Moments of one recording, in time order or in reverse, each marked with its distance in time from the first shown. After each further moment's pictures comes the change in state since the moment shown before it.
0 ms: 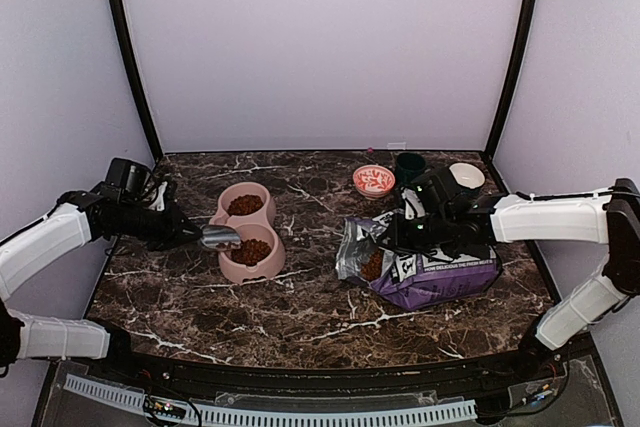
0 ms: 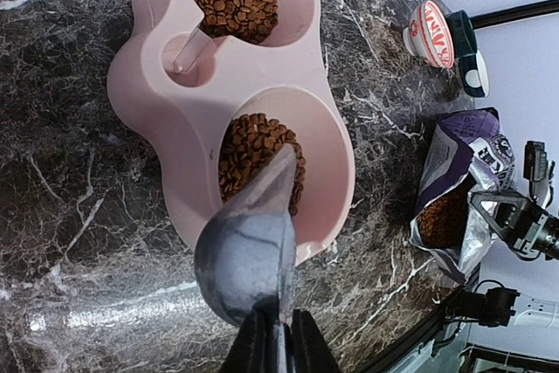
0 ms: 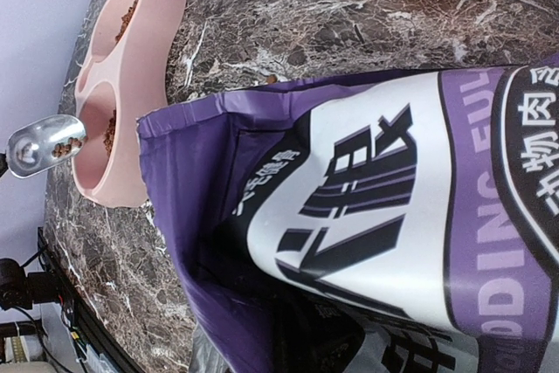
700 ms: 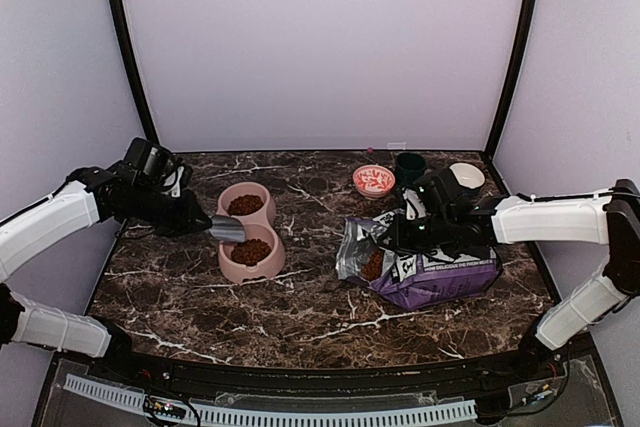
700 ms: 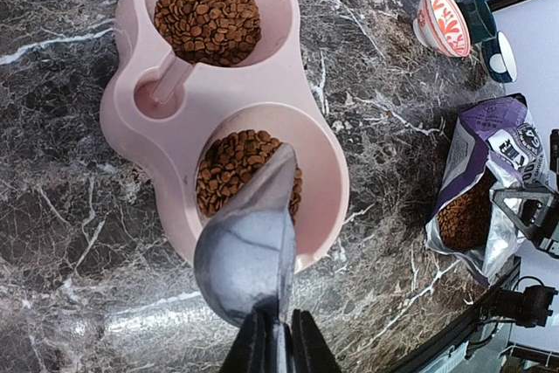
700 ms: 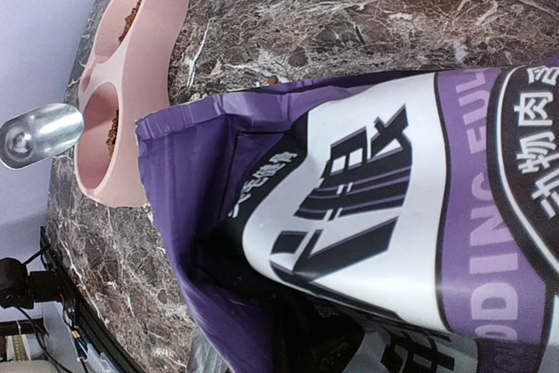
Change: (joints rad) left arm -0.179 0.102 0.190 -0.111 -0.222 0.003; right arm -0.010 -0.005 -0.016 0.021 -0.014 -0.006
